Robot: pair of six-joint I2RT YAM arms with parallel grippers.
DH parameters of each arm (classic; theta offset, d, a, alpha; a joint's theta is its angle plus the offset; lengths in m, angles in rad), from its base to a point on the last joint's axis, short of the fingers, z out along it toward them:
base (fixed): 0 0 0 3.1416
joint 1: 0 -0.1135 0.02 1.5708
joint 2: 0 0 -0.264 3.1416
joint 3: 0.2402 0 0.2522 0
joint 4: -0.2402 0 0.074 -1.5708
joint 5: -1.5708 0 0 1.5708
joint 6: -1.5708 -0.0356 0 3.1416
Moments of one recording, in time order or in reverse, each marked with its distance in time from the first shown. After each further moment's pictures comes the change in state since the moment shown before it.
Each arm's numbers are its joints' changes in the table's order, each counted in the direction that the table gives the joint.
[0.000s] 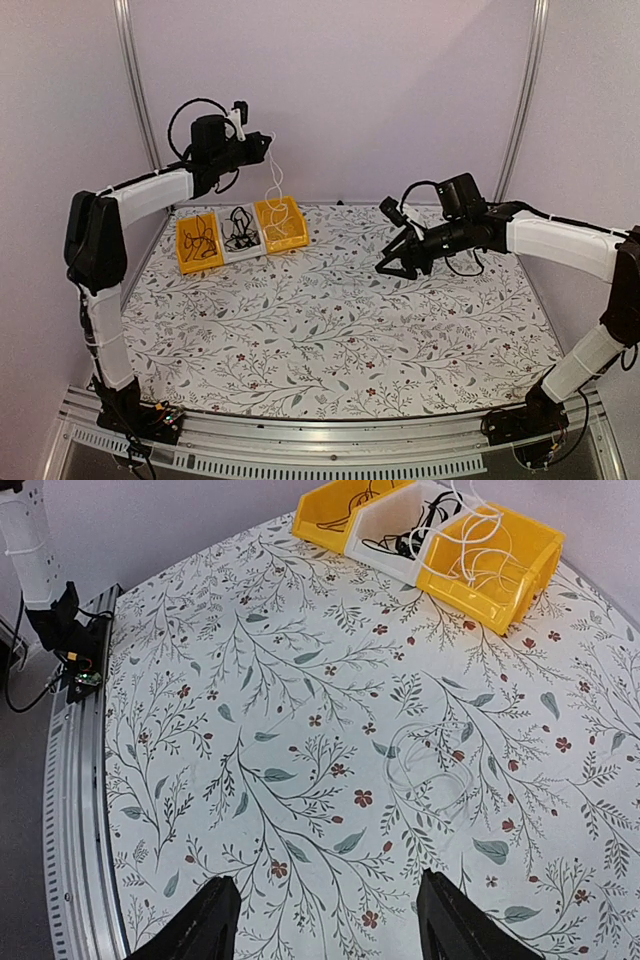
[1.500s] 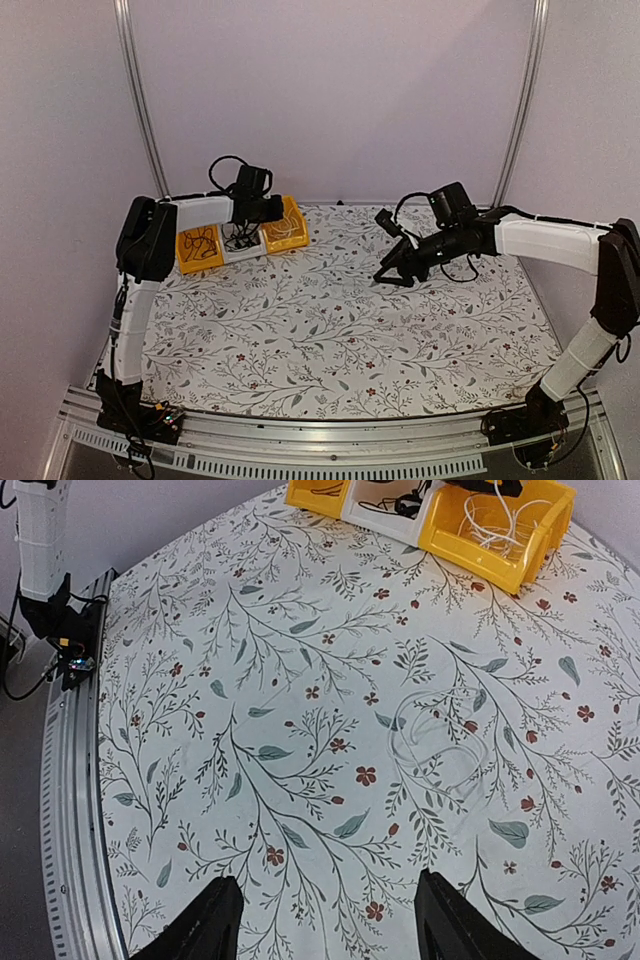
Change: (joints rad) left arm 0.031 0.410 0.163 -0.303 0.201 0.024; right arm 0.005 0.063 -0.012 -0.005 0.009 0.006
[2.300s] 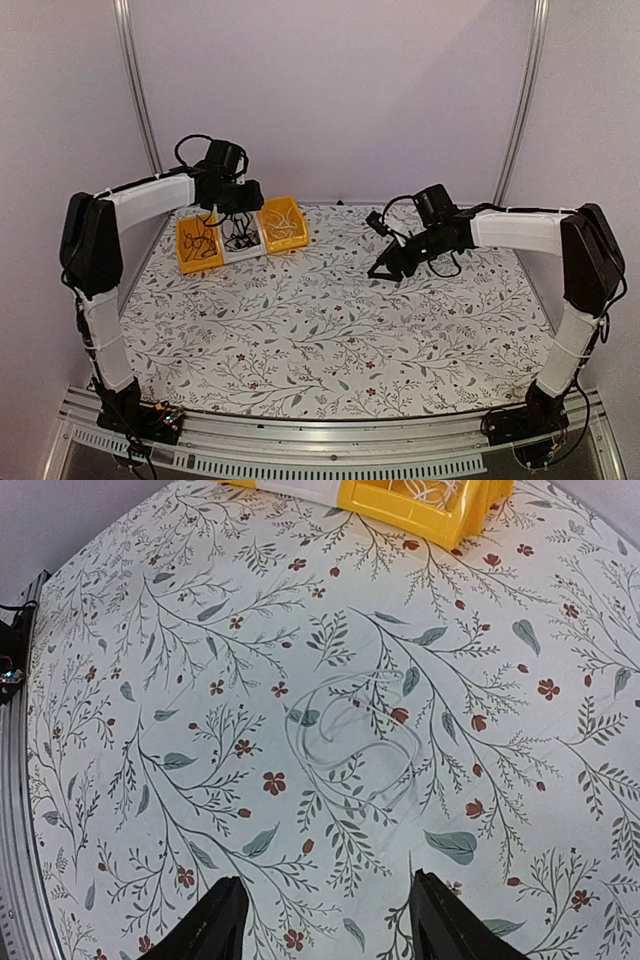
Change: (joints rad) left arm 0.005 -0.387 -0.188 -0.307 0.042 0.017; right arm 0.018 0.193 0.117 0.034 -0.089 -0.002
